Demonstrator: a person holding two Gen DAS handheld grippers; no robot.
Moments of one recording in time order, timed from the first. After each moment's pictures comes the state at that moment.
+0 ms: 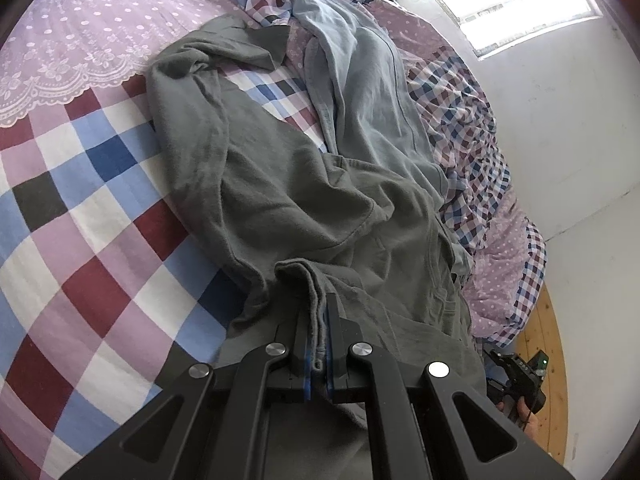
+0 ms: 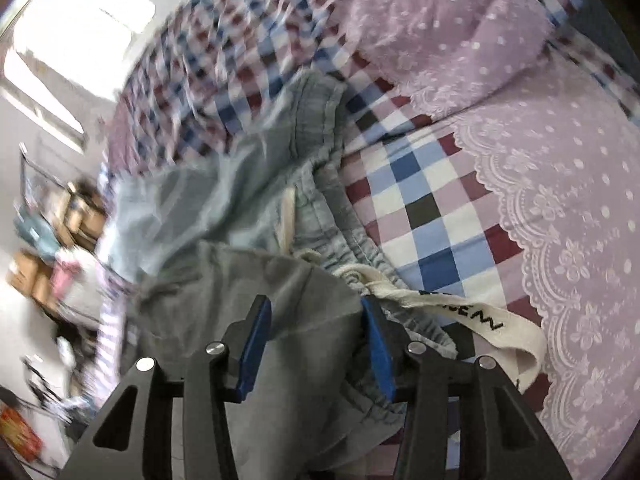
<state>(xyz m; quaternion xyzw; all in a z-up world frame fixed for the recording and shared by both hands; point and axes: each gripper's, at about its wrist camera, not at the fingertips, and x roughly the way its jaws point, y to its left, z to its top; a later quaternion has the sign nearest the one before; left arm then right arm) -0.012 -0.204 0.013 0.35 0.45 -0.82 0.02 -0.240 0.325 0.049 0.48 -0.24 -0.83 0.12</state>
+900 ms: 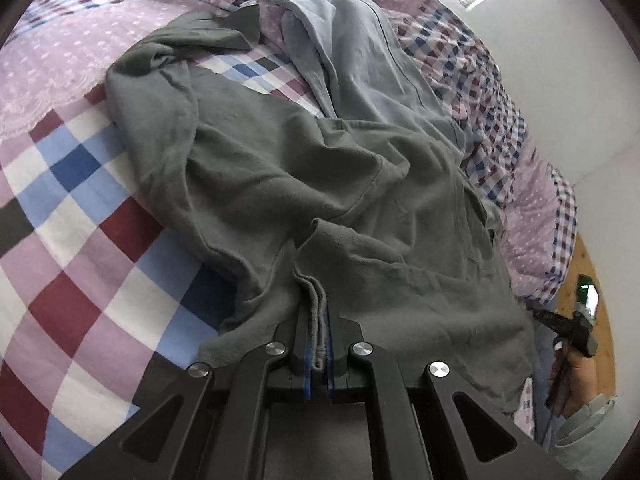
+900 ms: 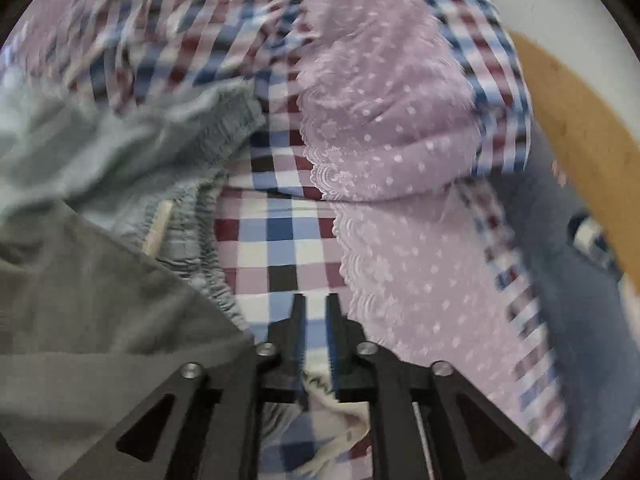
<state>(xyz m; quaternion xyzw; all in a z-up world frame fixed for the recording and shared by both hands) -0.036 -0.180 0.004 0.41 0.36 -0.84 0.02 -0.256 0.298 0.081 0.48 0.06 -0.87 -0.09</state>
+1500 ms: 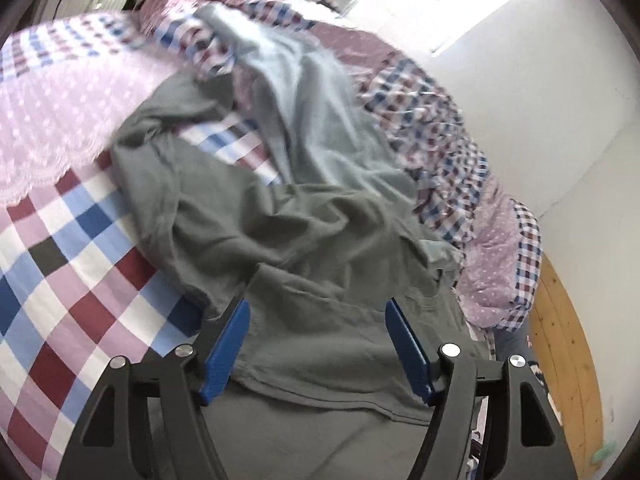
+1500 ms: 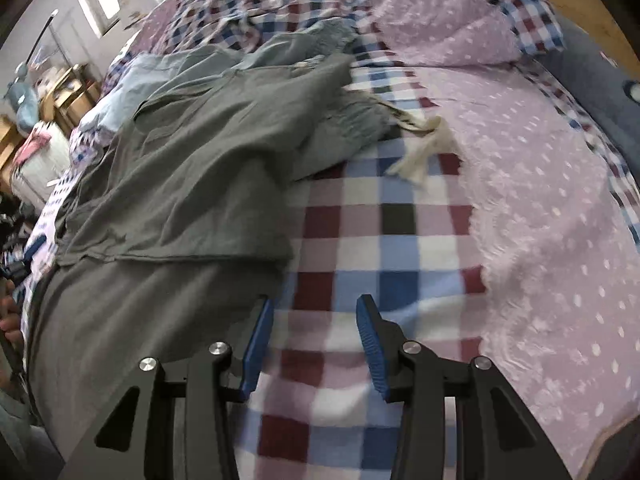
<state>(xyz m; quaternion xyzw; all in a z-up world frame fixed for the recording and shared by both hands) 0.002 -0.170 0.064 0.30 0.36 -0.88 0.01 -0.055 0.309 0.025 0.49 -0.05 -0.86 0.12</state>
